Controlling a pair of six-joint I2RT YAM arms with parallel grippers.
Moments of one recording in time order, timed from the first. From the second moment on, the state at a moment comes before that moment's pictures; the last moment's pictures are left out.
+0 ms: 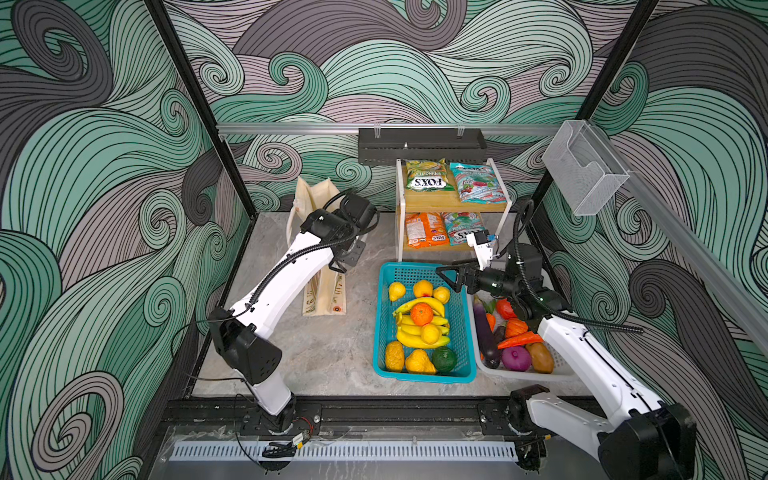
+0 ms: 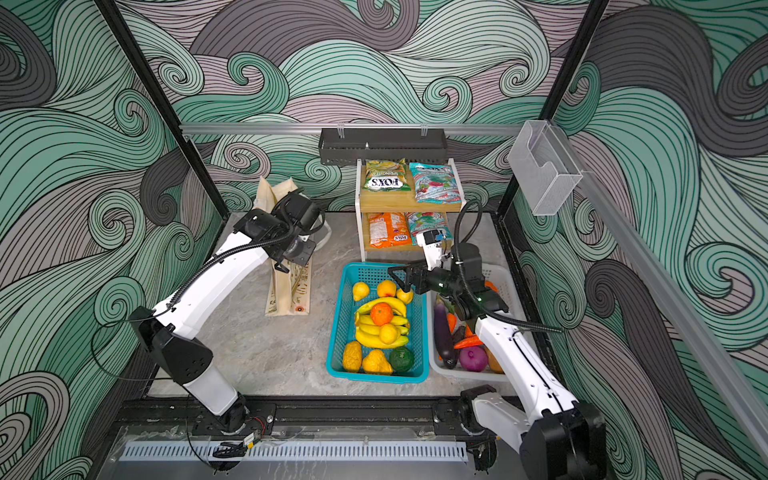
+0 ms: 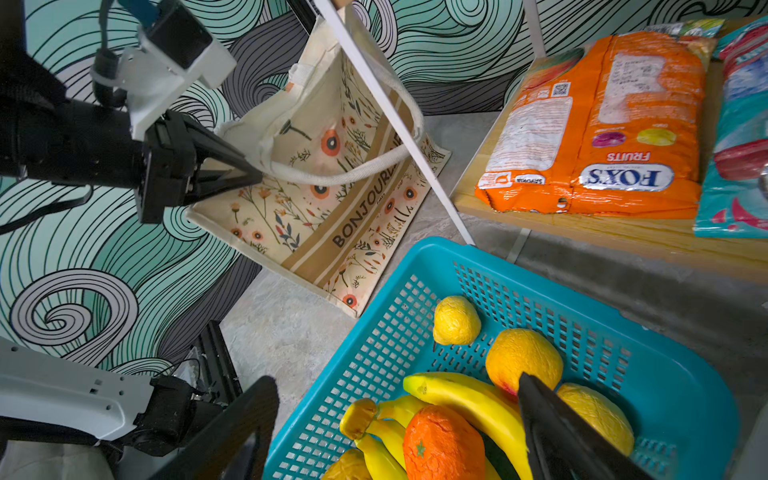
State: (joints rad) left arm -0.59 1.63 1.80 -1.30 -0.42 -0.08; right arm 0.27 1.09 0.84 -0.19 -0.65 0.27
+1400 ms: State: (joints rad) left arm -0.43 0.99 1.42 -1.10 -0.22 -0.31; right arm 0.67 1.29 1.12 -0.18 -0.31 0.45
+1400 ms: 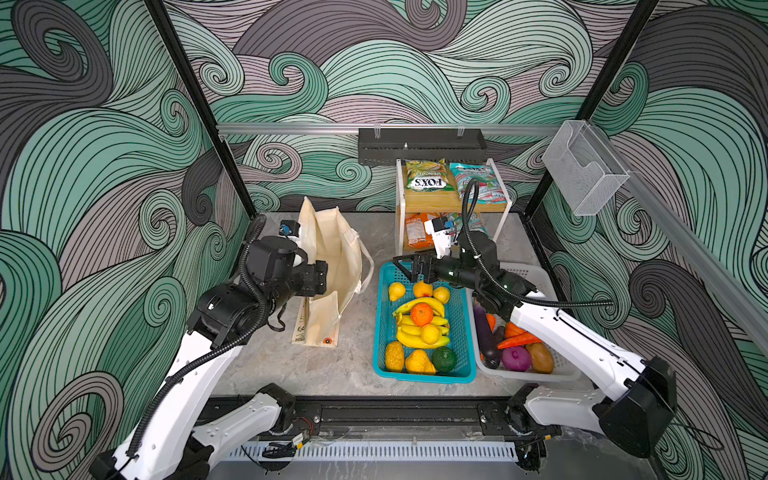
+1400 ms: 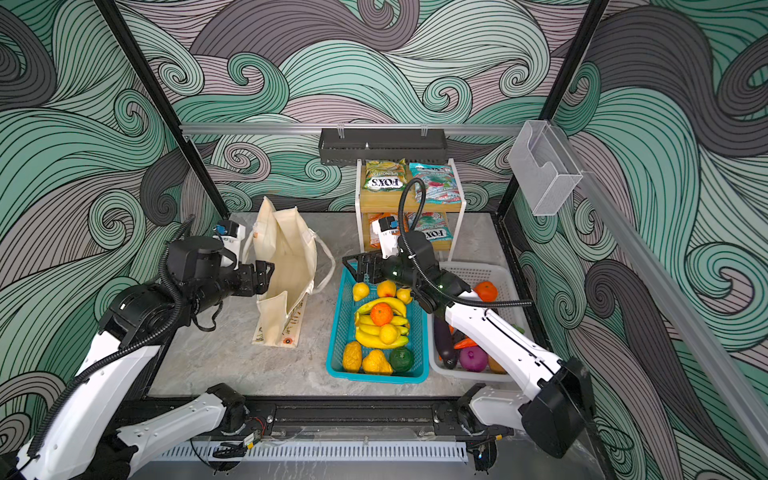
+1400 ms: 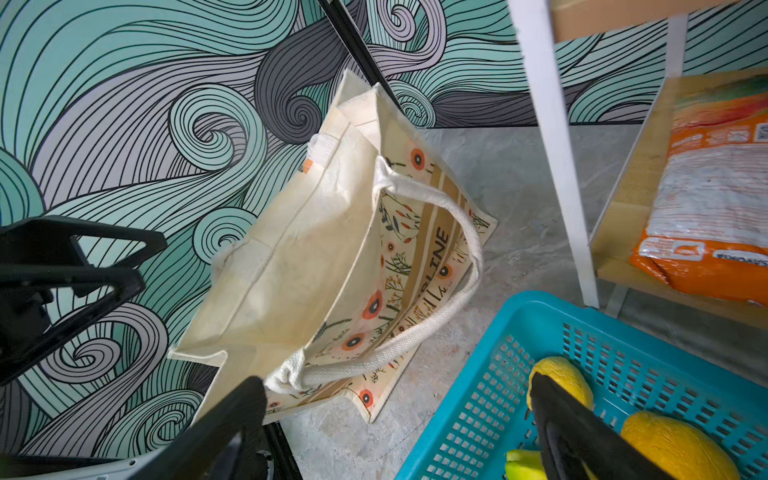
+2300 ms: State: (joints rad) left arm -0.31 1.07 1.29 -1.12 -0.14 -0.28; right arm 0.84 1.57 1.27 -0.20 -0.28 0.49
